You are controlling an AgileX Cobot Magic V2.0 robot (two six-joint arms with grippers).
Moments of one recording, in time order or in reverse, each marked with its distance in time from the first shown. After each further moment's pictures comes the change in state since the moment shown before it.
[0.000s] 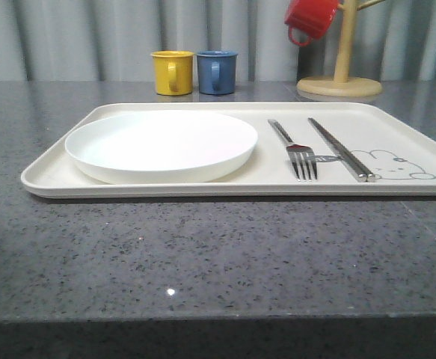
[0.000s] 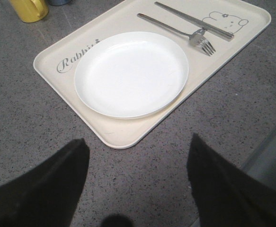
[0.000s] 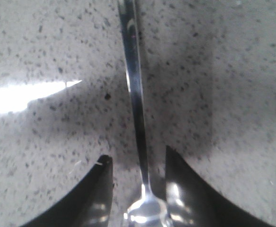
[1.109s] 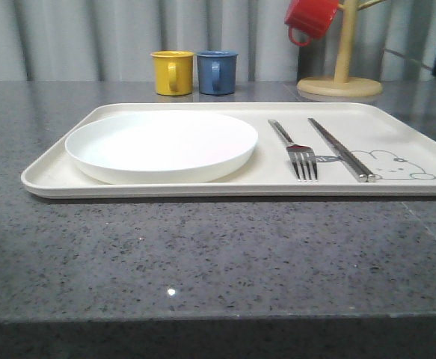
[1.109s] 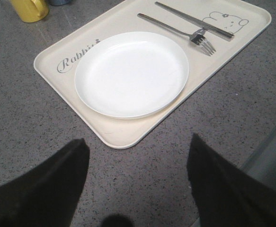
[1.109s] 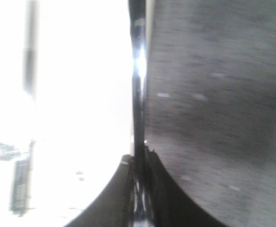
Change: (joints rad) left arm 0.000 0.000 0.000 0.000 0.000 0.000; right arm 0.312 -0.038 -0.162 0.253 0.010 -0.038
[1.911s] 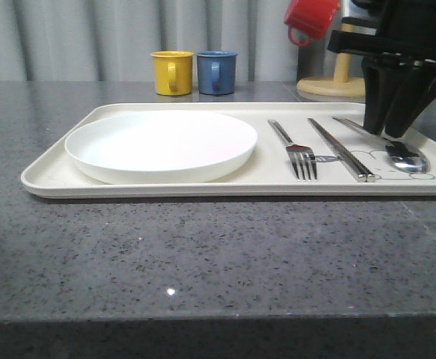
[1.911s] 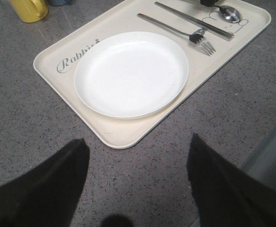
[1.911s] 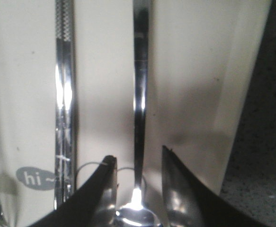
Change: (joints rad) left arm 0.000 0.000 0.000 0.000 0.000 0.000; right arm 0.120 0.116 -0.002 0.013 0.007 0.189
